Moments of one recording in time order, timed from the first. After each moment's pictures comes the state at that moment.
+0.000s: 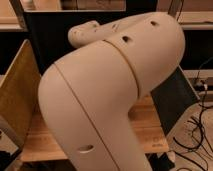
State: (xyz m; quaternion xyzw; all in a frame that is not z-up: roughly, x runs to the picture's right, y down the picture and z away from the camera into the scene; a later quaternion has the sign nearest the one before) arm -0.091 -0.074 0.759 -0.23 0.06 0.36 0.90
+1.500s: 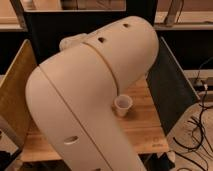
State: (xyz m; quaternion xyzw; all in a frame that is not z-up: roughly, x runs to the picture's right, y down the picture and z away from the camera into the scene) arm -0.130 -0.014 0.780 -0.29 0.09 0.43 0.85
